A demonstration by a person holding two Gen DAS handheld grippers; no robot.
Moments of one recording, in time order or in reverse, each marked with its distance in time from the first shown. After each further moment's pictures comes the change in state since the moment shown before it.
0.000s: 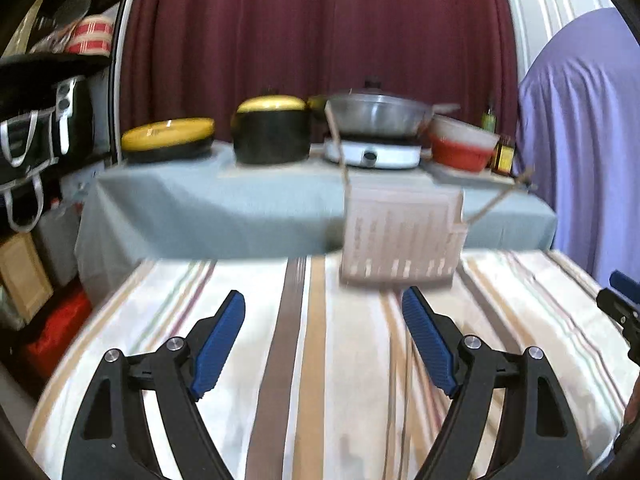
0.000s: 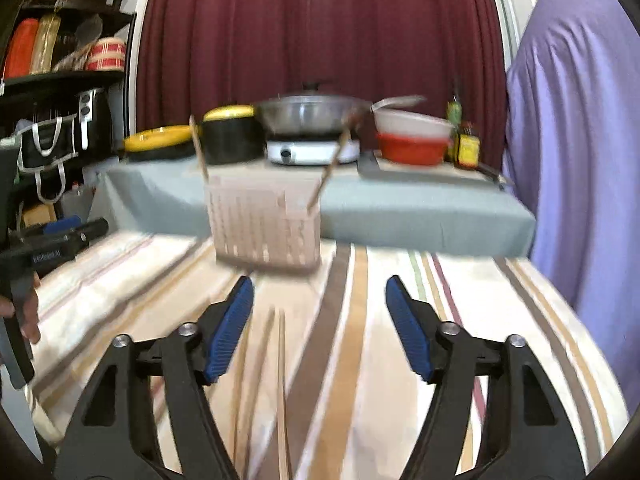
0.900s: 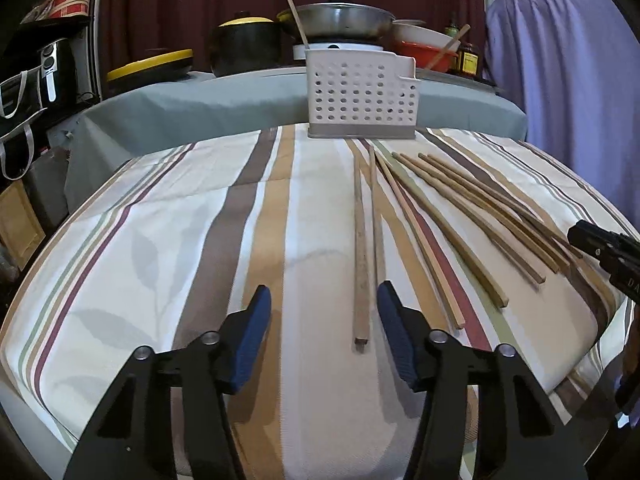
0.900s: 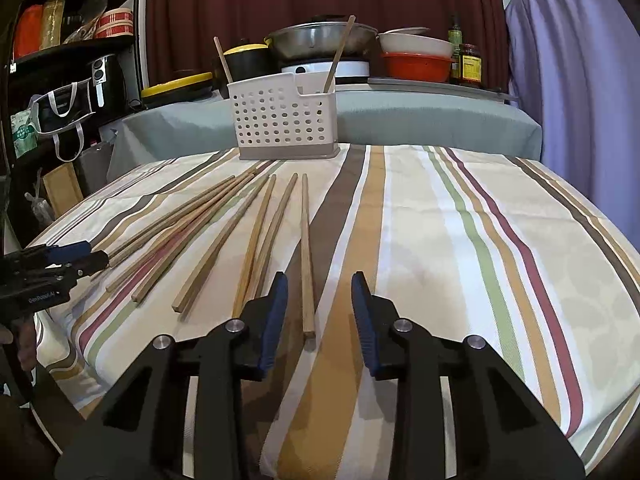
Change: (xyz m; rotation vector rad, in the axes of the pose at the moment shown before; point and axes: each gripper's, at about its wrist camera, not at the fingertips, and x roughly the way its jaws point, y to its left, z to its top) left arm -0.036 -0.020 -0.131 0.087 0.200 -0.060; right arm -0.023 0.006 -0.106 0.043 0.145 0.073
